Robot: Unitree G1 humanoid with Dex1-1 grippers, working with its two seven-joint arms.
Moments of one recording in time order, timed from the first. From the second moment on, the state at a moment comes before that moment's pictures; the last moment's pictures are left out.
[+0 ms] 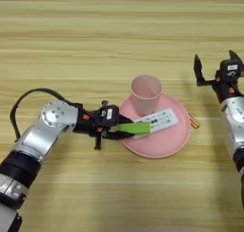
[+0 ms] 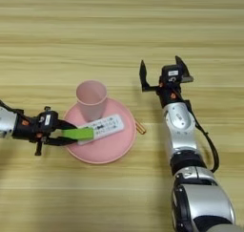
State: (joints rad) left arm -0.37 0.48 -0.38 0.33 -0.03 -0.15 -1.18; right arm -0.53 -0.18 -0.14 0.87 0.06 -0.62 0.14
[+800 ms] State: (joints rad) left arm -0.43 0.39 -0.46 0.36 0.00 -0.17 -1.21; right arm -0.53 -0.18 -0.14 0.87 0.06 -0.62 0.14
